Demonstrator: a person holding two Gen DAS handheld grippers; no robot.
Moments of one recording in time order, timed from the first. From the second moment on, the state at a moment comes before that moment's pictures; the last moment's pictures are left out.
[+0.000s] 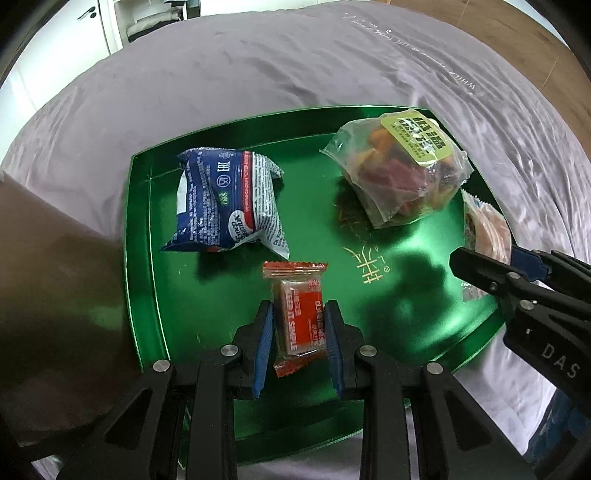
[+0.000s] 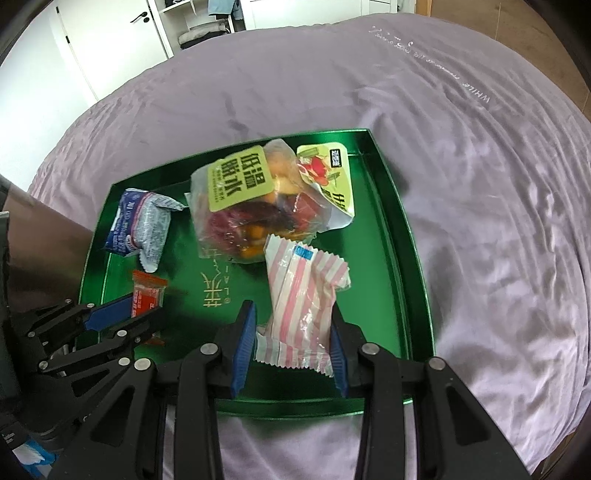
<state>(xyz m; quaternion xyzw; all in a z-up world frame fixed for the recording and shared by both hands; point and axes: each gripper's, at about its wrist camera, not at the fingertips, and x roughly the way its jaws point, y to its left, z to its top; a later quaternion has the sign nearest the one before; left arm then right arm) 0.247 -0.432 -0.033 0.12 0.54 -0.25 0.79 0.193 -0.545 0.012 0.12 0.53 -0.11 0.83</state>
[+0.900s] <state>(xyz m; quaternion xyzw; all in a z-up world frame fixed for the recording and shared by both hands) 0.248 -0.437 -0.040 0.13 0.52 -0.24 0.81 0.194 -0.553 -0.014 0.11 0.53 -0.11 0.83</state>
